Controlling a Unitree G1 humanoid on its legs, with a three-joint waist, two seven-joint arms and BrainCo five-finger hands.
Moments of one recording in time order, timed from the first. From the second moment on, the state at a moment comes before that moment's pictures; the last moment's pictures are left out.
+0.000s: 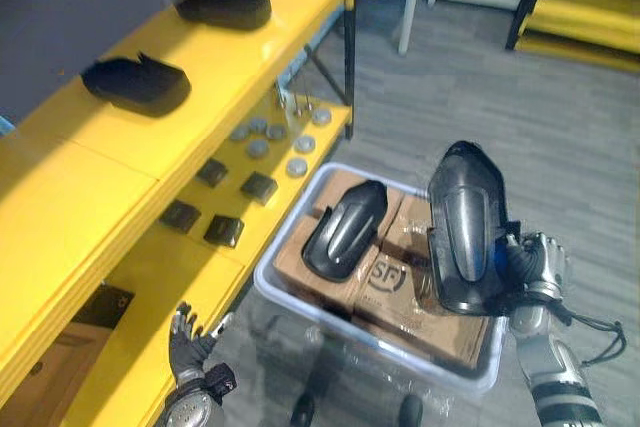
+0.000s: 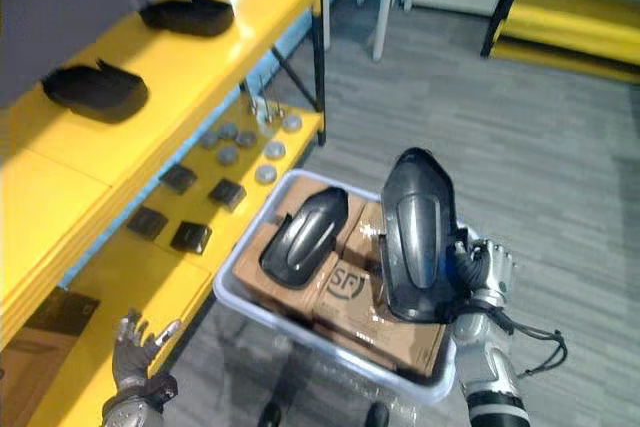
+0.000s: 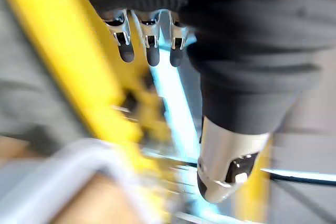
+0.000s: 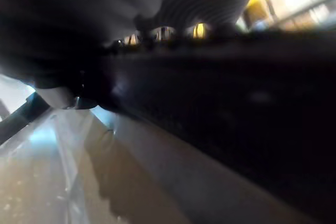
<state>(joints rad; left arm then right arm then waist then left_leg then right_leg) 0.17 0.03 0.12 -0.12 -0.21 -0.13 0.35 -0.28 -0.39 -0.20 0.28 -0.68 0.14 -0.41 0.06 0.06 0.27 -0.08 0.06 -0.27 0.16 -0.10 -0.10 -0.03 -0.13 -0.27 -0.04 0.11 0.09</state>
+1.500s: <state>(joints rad) -0.16 0.20 -0.43 -0.09 -0.63 -0.18 0.41 -0.26 -0.31 0.51 -0.08 -0.58 0.05 -0.55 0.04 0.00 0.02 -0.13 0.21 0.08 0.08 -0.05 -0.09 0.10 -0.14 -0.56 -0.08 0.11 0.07</state>
